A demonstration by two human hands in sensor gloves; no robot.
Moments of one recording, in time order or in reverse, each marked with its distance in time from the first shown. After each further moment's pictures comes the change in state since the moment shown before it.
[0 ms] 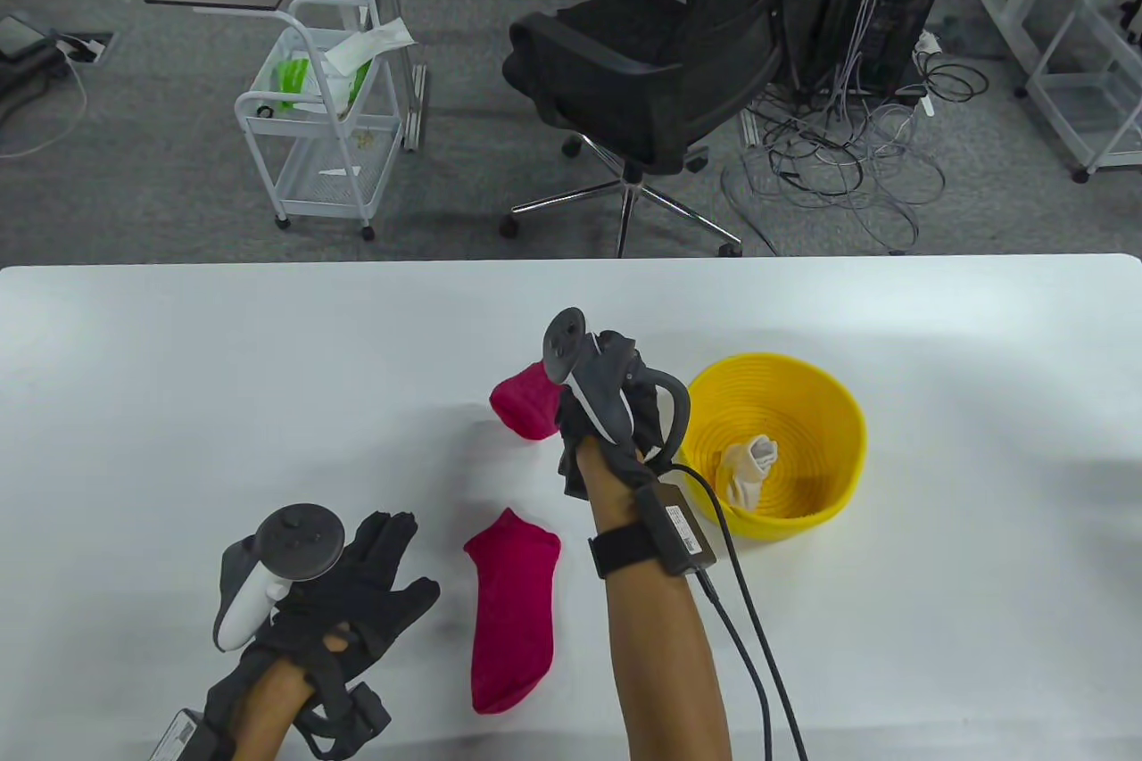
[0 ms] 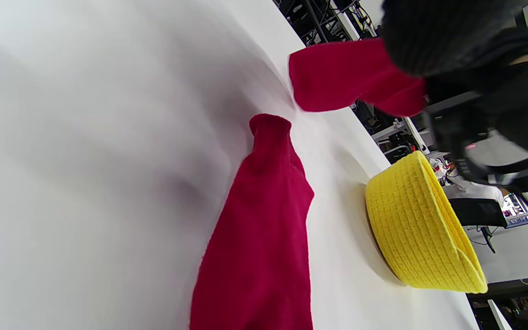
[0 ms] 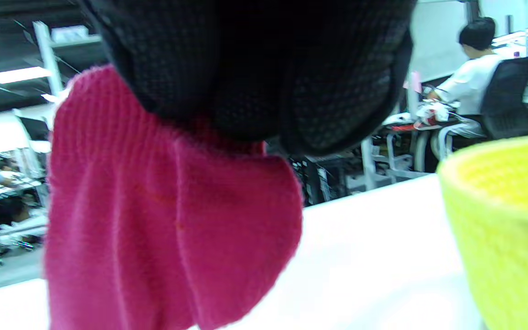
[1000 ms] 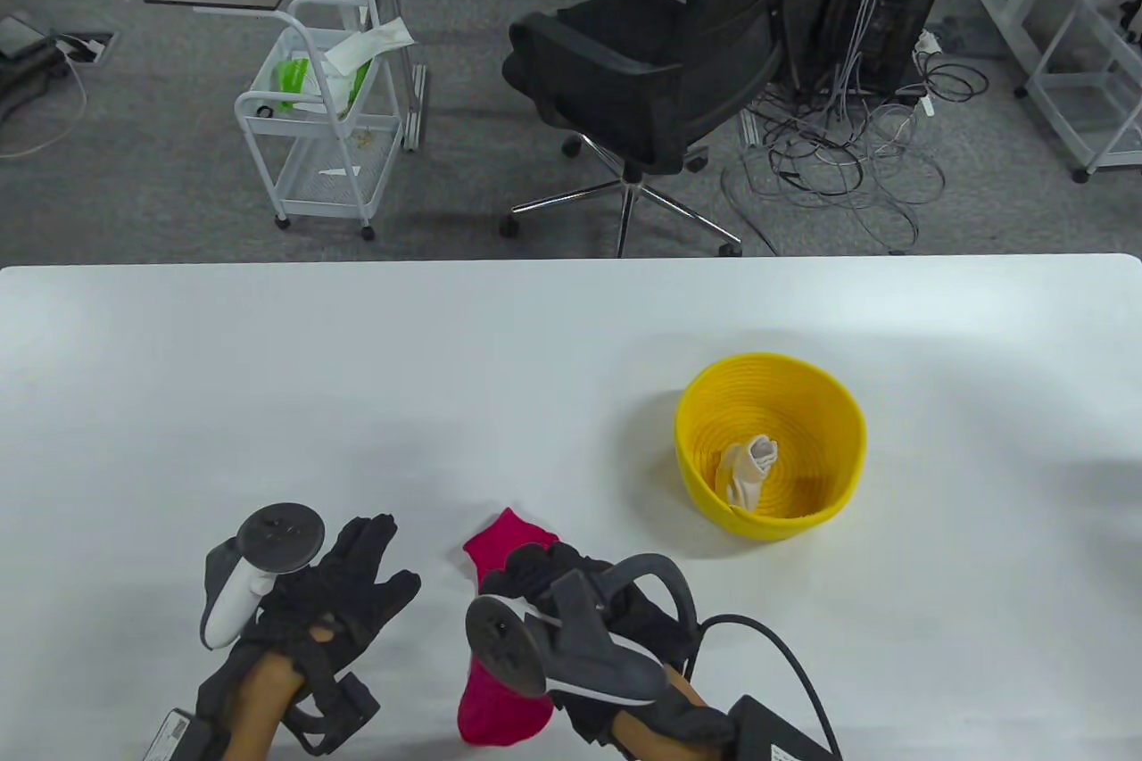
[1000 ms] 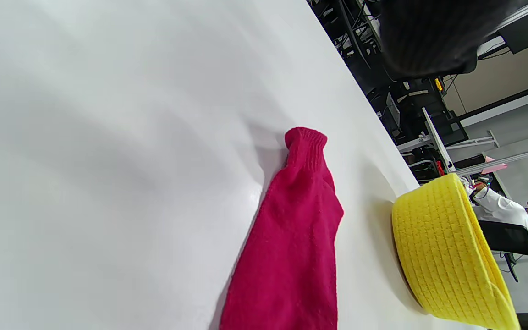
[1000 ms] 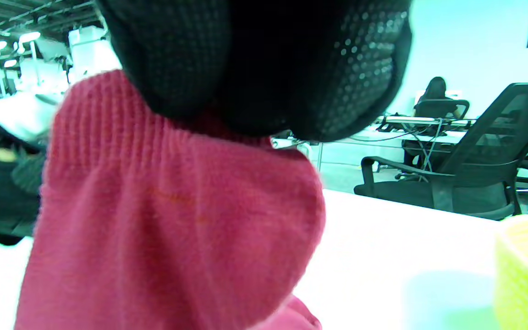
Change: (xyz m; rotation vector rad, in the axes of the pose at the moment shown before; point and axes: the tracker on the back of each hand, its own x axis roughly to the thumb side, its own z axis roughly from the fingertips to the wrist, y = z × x) left_hand -0.026 0.007 -0.009 0.001 0.081 0.066; right_hand -0.002 -0.093 0.212 0.197 -0.747 0.155
